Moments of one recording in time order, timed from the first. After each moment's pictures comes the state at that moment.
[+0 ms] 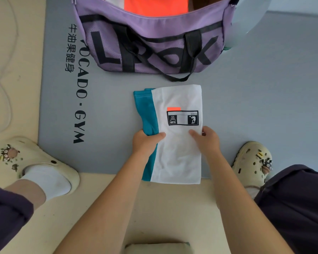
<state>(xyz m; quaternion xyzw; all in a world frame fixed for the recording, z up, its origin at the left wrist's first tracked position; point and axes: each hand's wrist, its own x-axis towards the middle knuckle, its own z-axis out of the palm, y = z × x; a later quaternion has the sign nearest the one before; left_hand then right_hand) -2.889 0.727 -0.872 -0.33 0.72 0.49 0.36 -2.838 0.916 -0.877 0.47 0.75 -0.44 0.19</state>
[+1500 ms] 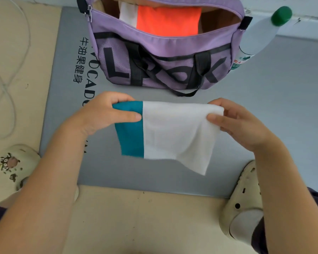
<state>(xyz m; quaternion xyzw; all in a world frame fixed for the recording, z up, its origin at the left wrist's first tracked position) -3.024 0.639 -0.757 0.08 0.75 0.52 0.41 -2.924 0.968 -0.766 0.12 0.67 -0.69 0.24</state>
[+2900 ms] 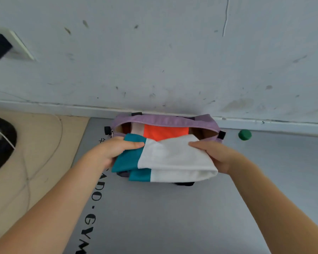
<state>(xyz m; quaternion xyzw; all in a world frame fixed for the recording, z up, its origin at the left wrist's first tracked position) -3.176 0.676 -0.722 -0.11 0.65 0.60 0.45 -3.094 0.969 -0.719 0.28 0.57 -0.71 0.30</state>
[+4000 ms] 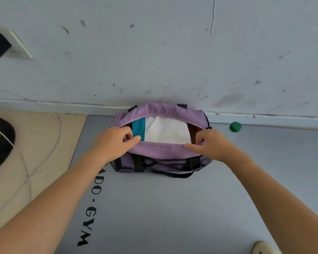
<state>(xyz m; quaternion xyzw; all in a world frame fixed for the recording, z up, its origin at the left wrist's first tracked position) -3.172 0.664 -0.738 0.25 0.95 0.17 0.04 -3.085 0.988 -0.724 0.02 0.97 -0.22 0.10</state>
